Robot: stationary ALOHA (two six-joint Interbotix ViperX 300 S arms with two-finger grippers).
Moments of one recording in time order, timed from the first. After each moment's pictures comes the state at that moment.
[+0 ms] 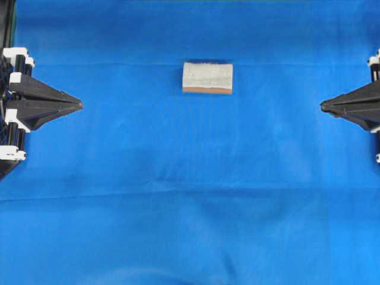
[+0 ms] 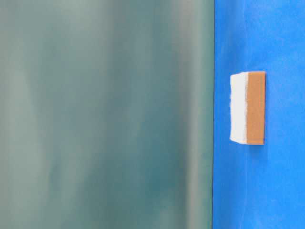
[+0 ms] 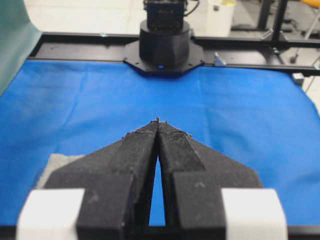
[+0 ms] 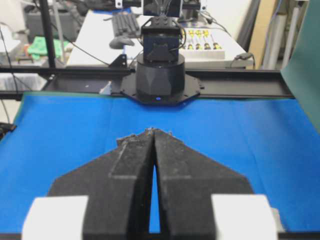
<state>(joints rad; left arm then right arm) 0.00 -0.97 1.18 0.00 -0.29 0.00 0.00 -0.97 1.19 0.00 -0.29 0.00</state>
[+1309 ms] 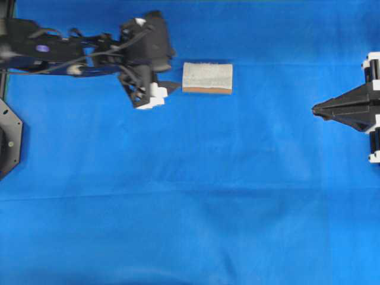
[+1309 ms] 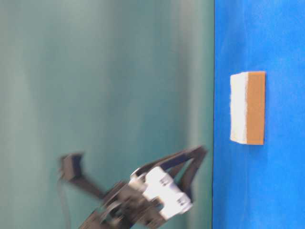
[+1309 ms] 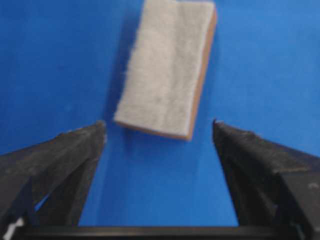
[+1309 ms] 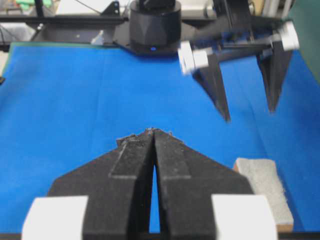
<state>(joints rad) 0.30 0.02 0.64 -0.03 0.02 0.24 -0.02 -0.94 1.18 0.00 -0.16 0.00</state>
